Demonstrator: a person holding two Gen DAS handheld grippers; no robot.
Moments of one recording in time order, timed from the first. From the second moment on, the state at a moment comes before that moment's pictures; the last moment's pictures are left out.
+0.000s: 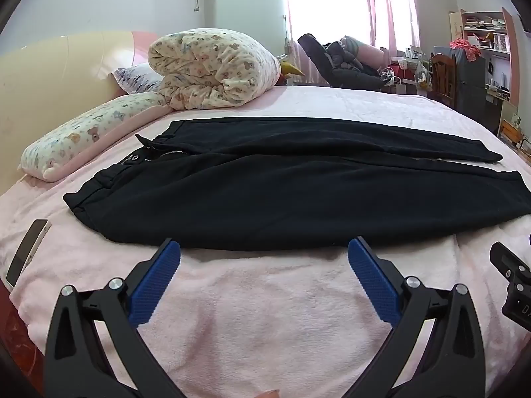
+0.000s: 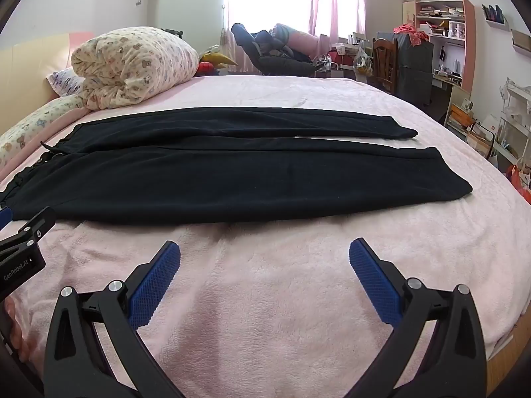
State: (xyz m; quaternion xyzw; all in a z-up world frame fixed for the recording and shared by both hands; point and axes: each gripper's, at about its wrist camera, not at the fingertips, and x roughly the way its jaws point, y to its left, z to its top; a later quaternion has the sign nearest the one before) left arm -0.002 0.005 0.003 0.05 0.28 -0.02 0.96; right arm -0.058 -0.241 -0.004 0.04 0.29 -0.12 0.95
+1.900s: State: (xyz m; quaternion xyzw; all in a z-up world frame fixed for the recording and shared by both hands) left arm 0.002 0.006 0.000 0.05 0.28 -0.01 0.96; right arm -0.058 -0.240 -0.005 0.04 0.29 -0.12 0.95
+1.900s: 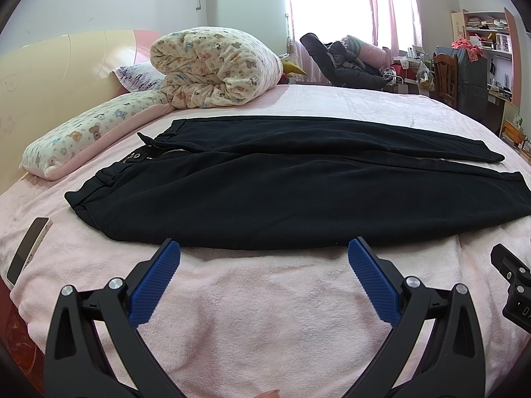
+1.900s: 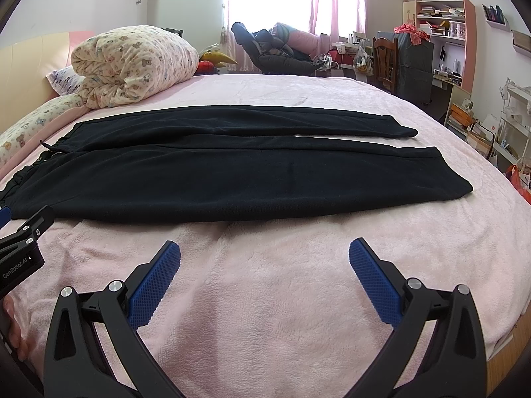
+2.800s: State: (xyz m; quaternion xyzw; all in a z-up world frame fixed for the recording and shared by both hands) left arm 0.002 0.018 0.002 0.03 0.29 -0.02 0.96; right arm -0.060 -0.256 0.018 0.08 0.30 -0.09 0.95
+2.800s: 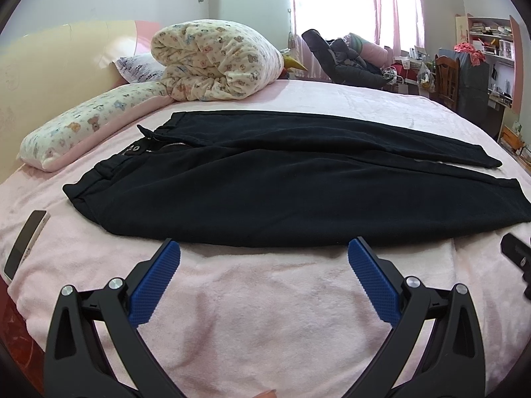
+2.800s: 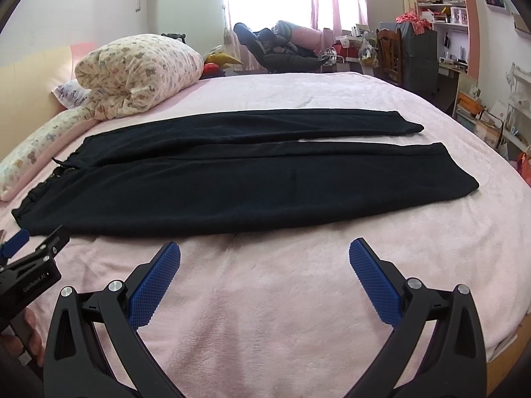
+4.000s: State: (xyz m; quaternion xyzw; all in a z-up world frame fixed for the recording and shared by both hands) left arm 0.108 0.067 0.028 -0.03 0.24 0.09 0.97; right arm 0.302 -0.514 0.015 0.30 0.39 -0.37 0.79
